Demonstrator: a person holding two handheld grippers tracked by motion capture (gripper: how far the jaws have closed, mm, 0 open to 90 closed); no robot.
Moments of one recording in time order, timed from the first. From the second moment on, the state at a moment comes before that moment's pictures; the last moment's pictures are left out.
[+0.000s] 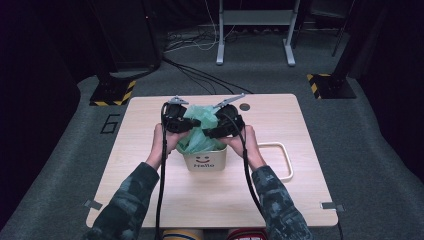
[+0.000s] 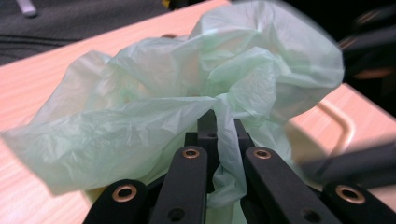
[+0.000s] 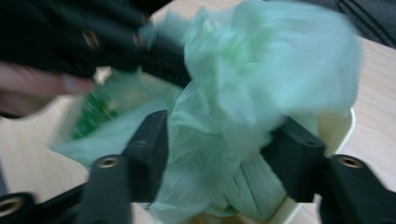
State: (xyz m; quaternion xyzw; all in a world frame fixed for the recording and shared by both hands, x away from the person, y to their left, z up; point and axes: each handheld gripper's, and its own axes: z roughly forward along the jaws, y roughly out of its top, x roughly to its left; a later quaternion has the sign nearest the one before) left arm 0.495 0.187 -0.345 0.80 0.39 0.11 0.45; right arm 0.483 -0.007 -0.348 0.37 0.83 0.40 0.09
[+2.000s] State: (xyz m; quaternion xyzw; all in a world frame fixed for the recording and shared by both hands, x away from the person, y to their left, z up) left arm 0.484 0.175 -0.370 0.82 0.35 0.14 0.43; right arm 0.469 0.009 -0.317 0.43 0.77 0.45 0.15
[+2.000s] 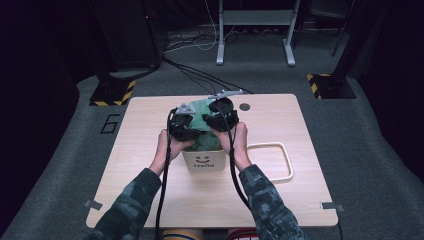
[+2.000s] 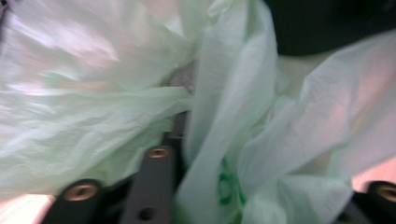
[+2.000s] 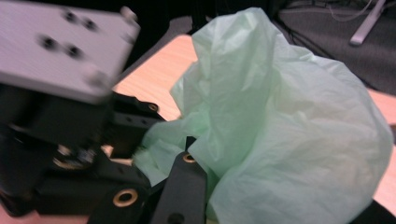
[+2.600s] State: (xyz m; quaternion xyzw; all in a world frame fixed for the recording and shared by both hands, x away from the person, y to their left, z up) left arm 0.478 0.177 -0.343 0.80 0.35 0.20 0.44; right arm 0.453 -0.027 -0.316 0.42 0.78 0.45 0.13
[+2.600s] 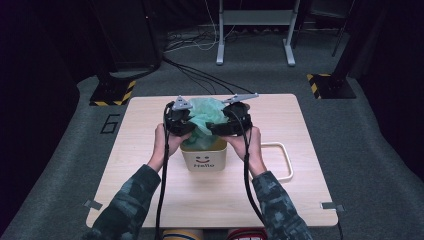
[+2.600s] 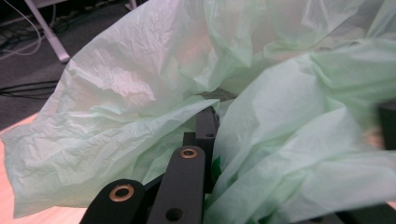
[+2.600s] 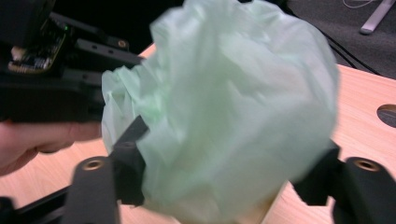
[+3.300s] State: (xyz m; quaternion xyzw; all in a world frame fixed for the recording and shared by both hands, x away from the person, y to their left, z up) left arm 0.478 0.182 -0.327 0.79 0.35 0.22 0.45; right arm 0.421 -0.069 -0.341 0.43 0.76 0.46 0.16
